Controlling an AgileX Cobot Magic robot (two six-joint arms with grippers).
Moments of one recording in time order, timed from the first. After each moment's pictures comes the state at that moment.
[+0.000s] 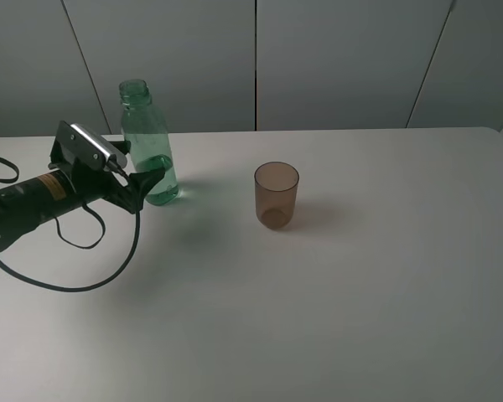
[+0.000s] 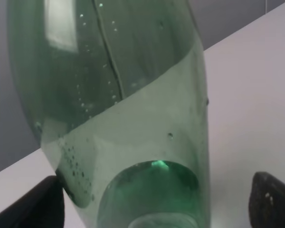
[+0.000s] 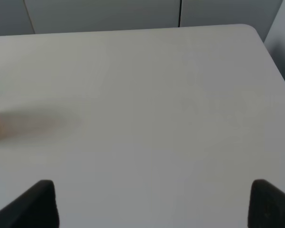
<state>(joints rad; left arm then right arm) -0.12 2.12 -0.65 0.54 -1.21 0.08 -0.02 0.00 -0.50 -0.04 1.10 0.04</state>
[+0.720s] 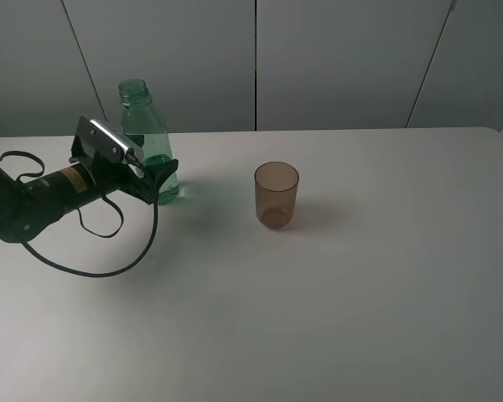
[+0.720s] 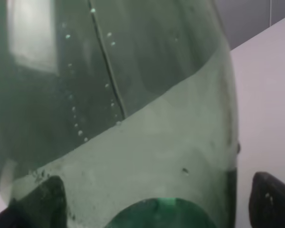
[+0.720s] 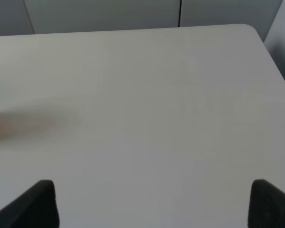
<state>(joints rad) -0.17 2.21 -0.79 0.51 -1.21 0.06 -0.02 0.00 -0.50 -0.04 1.10 0.04</state>
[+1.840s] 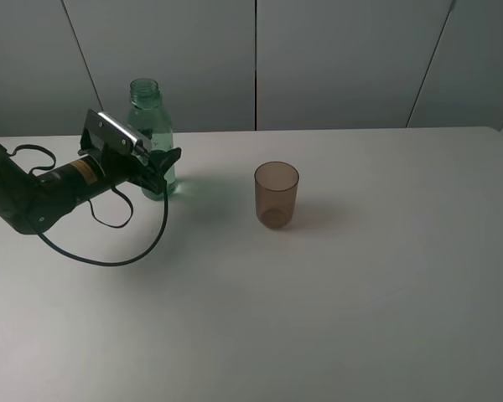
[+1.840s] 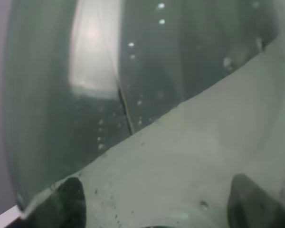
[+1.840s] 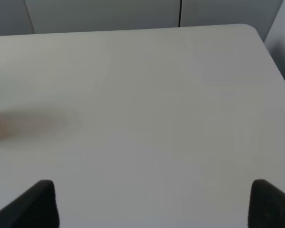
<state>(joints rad) -0.19 2.23 -0.84 0.47 -1.20 0.07 -0.02 0.00 -0.50 -0.04 1.10 0.04</state>
